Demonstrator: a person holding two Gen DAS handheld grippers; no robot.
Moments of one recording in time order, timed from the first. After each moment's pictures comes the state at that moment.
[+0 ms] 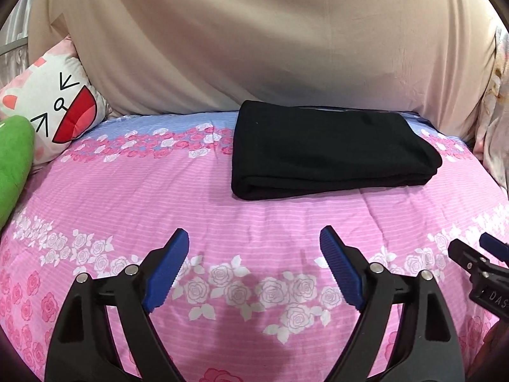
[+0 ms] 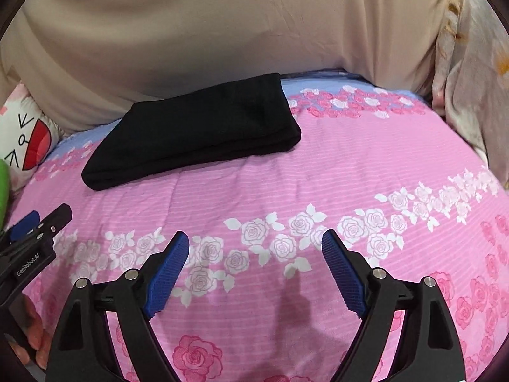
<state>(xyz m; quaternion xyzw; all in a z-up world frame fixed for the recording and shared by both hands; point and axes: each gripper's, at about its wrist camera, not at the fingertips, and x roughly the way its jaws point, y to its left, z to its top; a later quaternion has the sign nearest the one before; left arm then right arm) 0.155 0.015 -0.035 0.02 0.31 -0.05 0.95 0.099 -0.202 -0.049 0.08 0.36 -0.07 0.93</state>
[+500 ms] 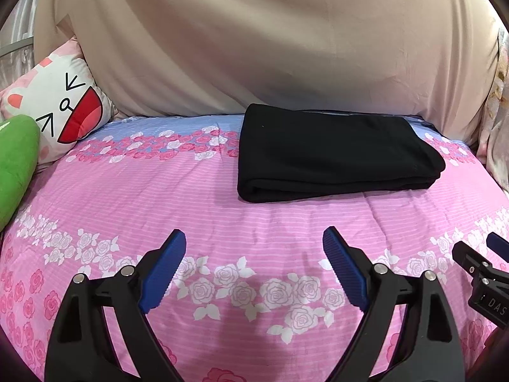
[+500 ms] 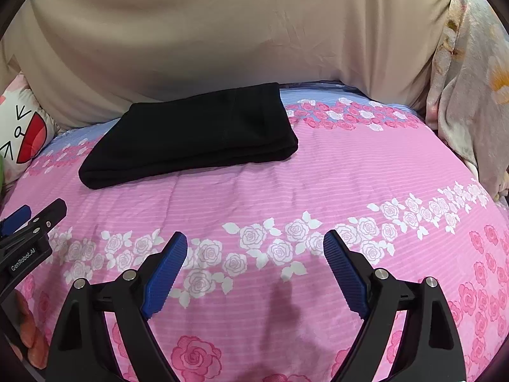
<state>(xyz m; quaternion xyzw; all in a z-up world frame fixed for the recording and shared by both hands) 0.154 0.016 -0.032 0.02 0.31 -0.04 0.95 0.095 -0.196 -0.045 0.06 0.35 -0.09 0.93</state>
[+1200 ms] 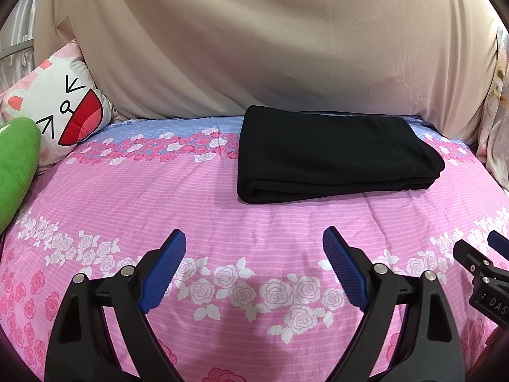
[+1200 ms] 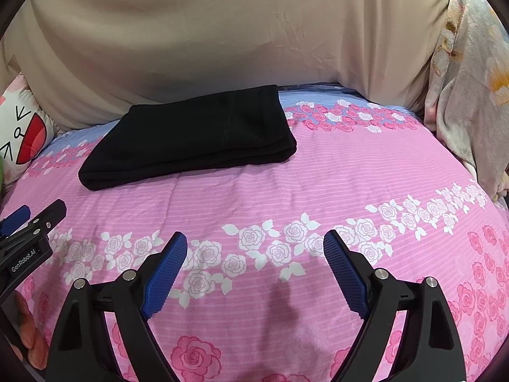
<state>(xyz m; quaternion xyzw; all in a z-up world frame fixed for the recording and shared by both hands) 0.152 0.015 -0.032 0.02 0.31 -0.04 0.95 0.094 -0.196 -0.044 0.06 0.35 -0.09 0.93</state>
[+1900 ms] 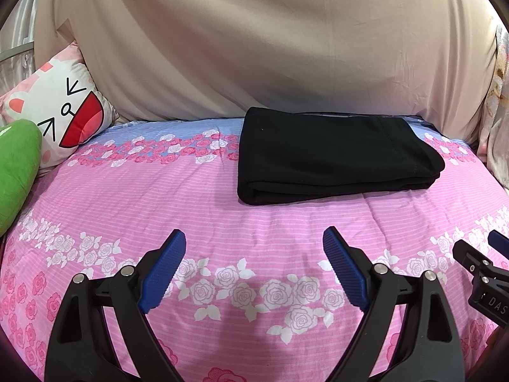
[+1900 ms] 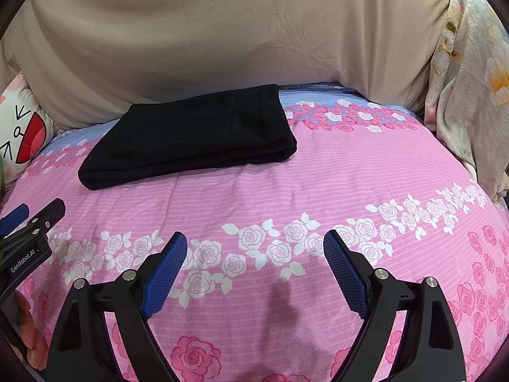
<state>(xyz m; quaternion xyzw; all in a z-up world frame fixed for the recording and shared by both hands) 0.152 0.015 -0.031 0.02 0.30 -0.04 0.95 0.094 -0.195 -0.044 0.06 0.35 -0.09 0.93</state>
